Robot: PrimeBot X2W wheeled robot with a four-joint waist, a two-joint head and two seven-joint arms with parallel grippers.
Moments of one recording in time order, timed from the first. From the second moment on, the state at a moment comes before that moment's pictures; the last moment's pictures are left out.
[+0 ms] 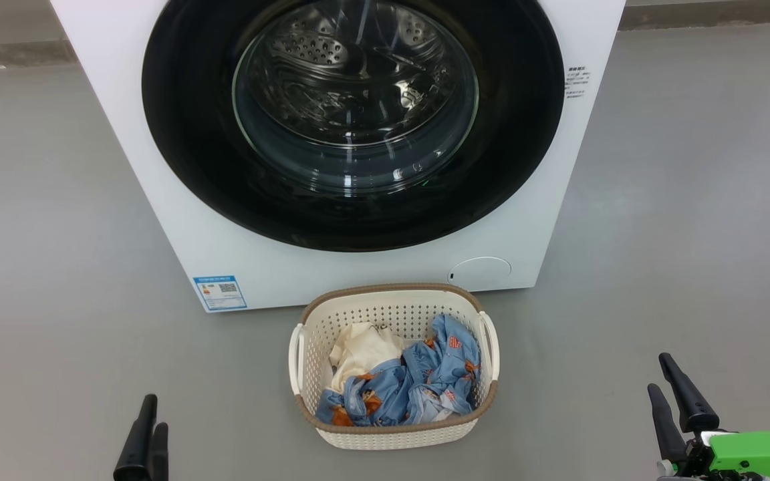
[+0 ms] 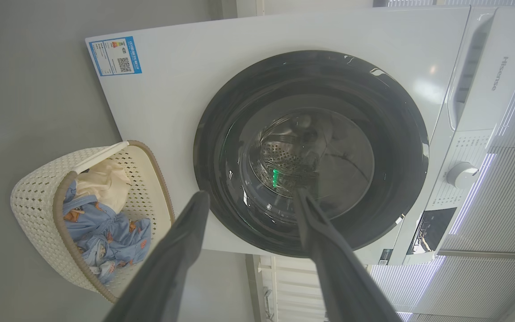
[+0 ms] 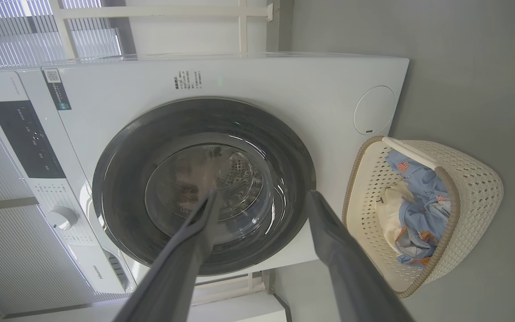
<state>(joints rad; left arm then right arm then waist) -0.03 0.02 0.08 0.32 -1.60 -0.12 0.11 -0.01 -0.02 -0.12 0.34 1.63 0.12 0.10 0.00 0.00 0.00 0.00</state>
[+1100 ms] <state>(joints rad) -0.05 0.05 0.03 0.26 -1.55 -0.12 0.04 -0.05 -0.04 -0.02 0.27 1.55 0.12 0.00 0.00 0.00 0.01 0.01</state>
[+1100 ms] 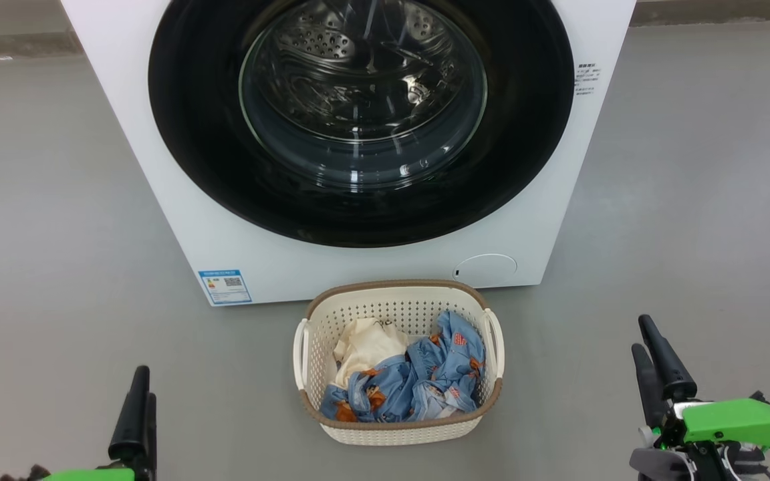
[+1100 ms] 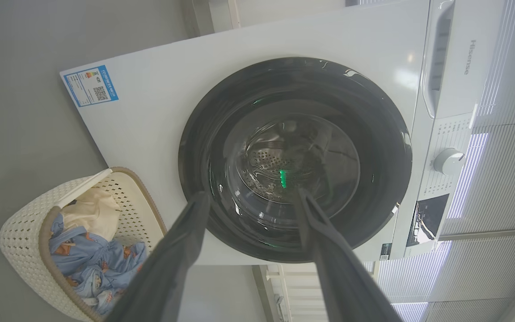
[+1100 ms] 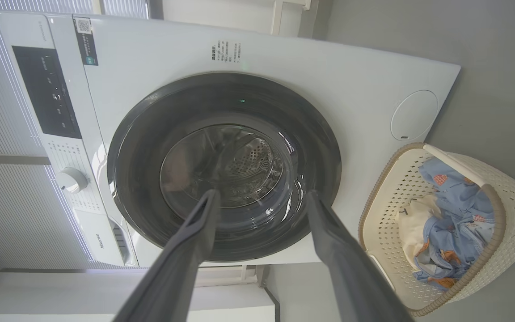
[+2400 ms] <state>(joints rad) -0.11 0.15 -0.10 0.26 -1.03 -0.12 -0.10 -0.13 -0.07 0.10 0.24 1.00 0.12 -0.10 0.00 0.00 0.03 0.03</state>
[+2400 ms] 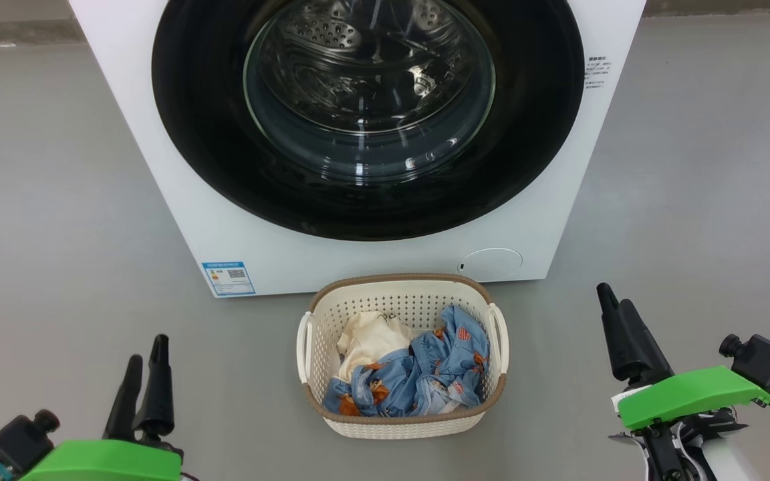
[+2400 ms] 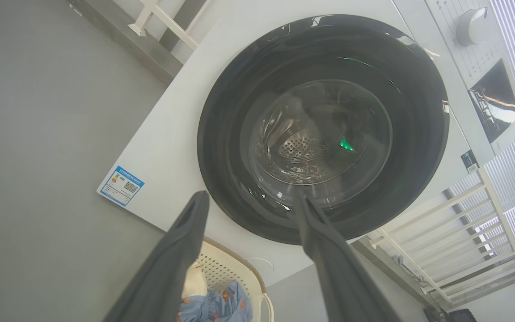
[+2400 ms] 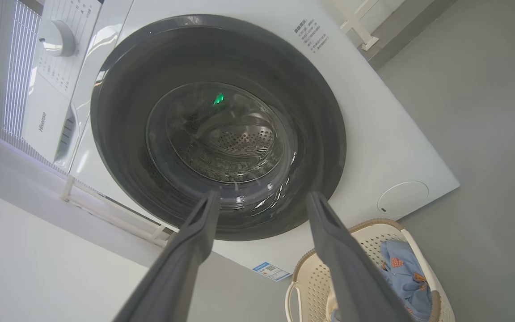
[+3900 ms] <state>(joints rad) -0.16 0.17 -0.16 0.30 -0.55 -0.13 -0.23 -0.21 -0.05 0.14 0.33 0.35 0.12 -0.23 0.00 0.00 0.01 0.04</state>
